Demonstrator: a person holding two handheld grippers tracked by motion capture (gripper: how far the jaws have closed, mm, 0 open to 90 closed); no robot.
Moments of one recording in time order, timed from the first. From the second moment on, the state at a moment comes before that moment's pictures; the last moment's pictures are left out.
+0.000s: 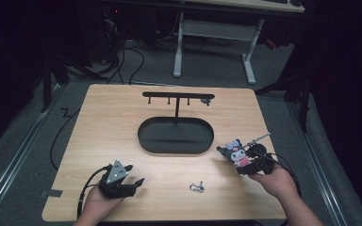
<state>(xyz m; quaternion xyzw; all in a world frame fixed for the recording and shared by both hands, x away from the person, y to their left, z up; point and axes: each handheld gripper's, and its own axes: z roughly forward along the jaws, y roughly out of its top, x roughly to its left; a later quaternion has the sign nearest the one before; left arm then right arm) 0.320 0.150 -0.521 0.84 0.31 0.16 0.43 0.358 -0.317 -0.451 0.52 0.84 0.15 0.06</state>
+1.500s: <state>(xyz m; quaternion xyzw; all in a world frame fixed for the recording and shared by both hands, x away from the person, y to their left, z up) 0.318 0.152 -0.520 0.83 0.30 0.17 0.44 0.386 -0.269 -0.403 0.48 0.85 0.21 0.06</state>
